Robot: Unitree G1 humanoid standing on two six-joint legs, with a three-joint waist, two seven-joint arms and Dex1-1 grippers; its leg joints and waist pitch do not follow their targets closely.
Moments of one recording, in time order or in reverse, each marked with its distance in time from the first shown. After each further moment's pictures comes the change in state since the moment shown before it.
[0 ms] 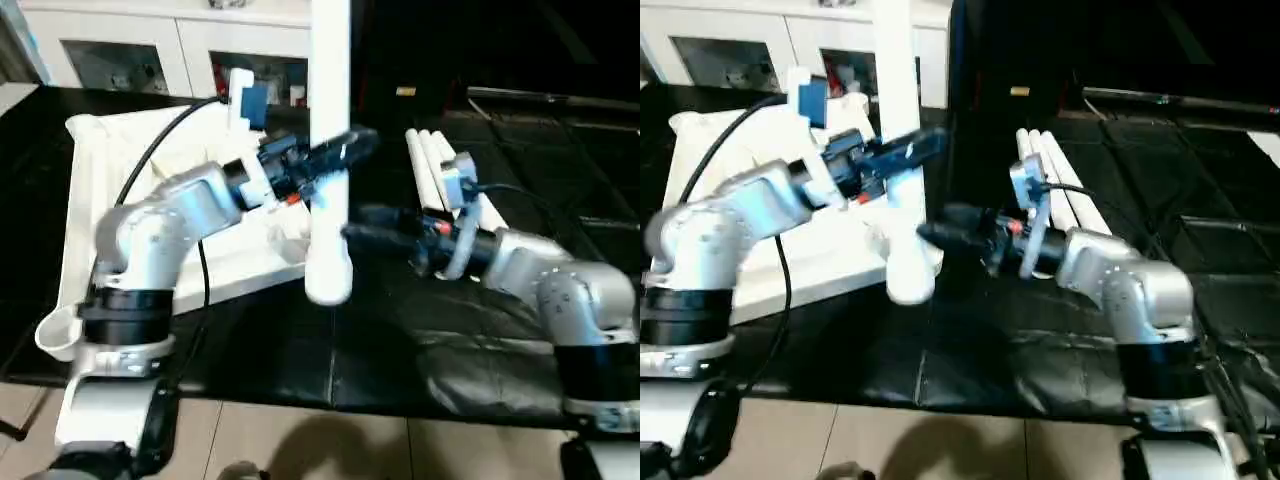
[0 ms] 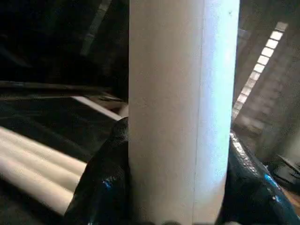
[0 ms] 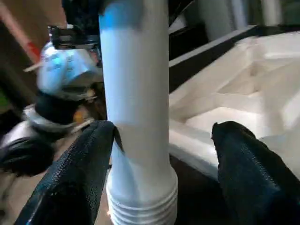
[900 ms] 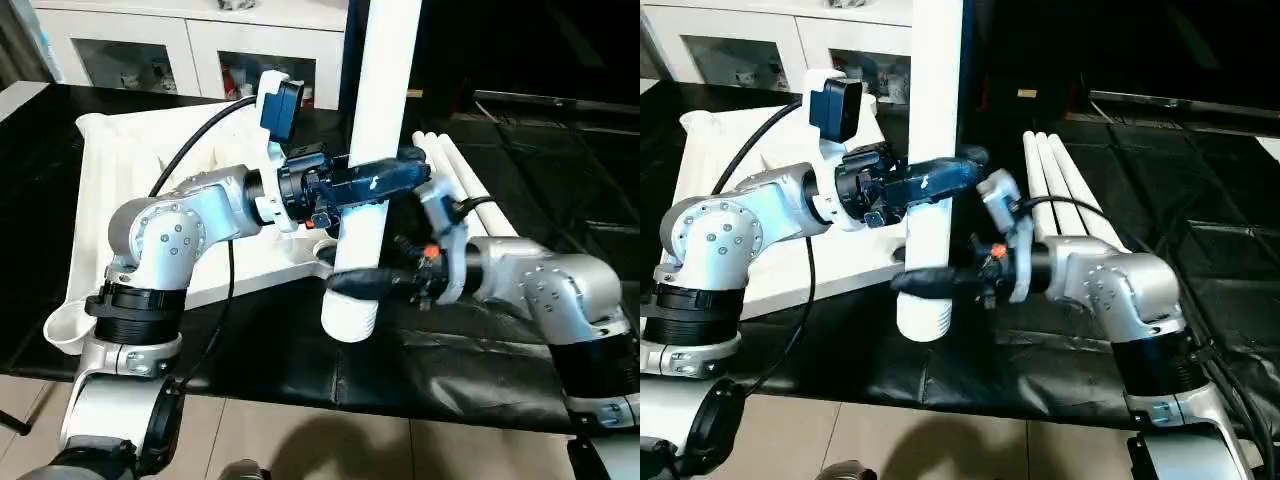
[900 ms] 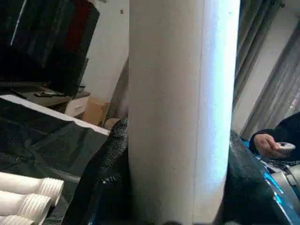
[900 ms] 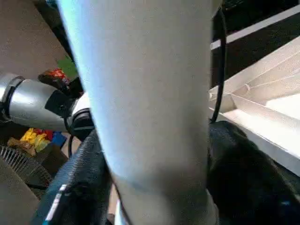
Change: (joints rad) left arm -0.037 -0.033 -0.059 -0.012 -0.037 0.032 -0.114; right arm -0.030 -0.014 0.122 -0.012 0.026 0.037 0.143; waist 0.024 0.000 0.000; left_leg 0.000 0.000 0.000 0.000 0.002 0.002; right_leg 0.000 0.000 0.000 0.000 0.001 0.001
